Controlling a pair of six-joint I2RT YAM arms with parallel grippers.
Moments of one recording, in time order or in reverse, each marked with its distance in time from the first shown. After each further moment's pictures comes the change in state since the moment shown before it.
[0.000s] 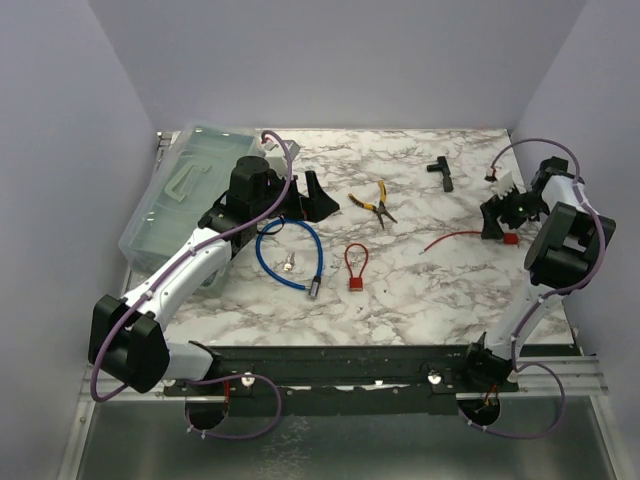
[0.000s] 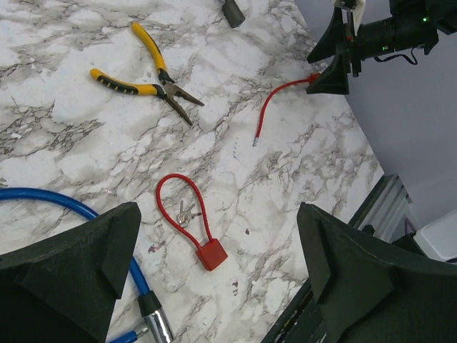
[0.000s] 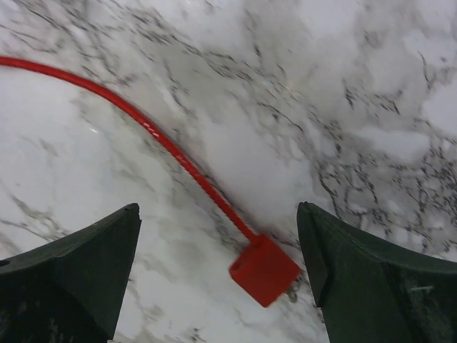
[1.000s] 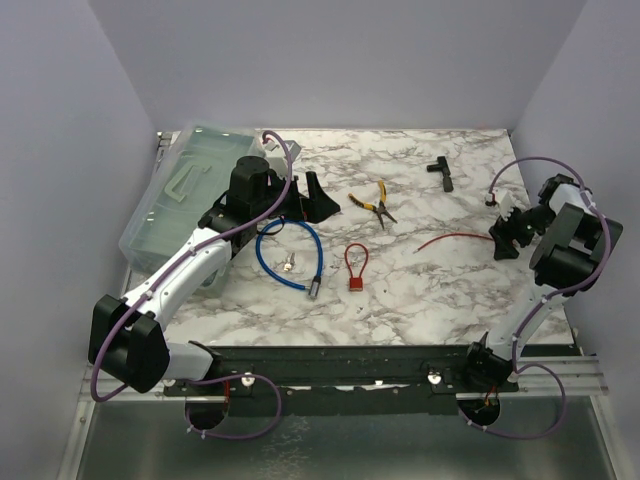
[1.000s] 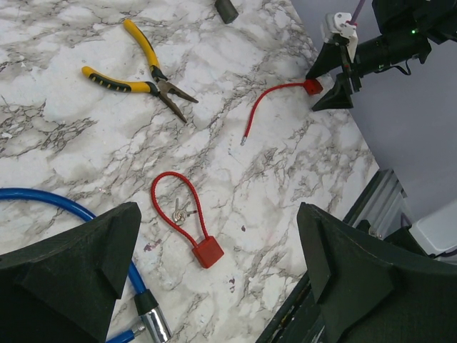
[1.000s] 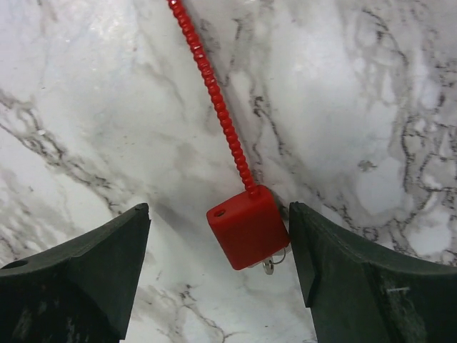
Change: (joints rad) left arm 0.000 0.000 0.000 0.000 0.024 0.000; right arm -0.087 0.058 -0.012 -0.146 0.085 -0.359
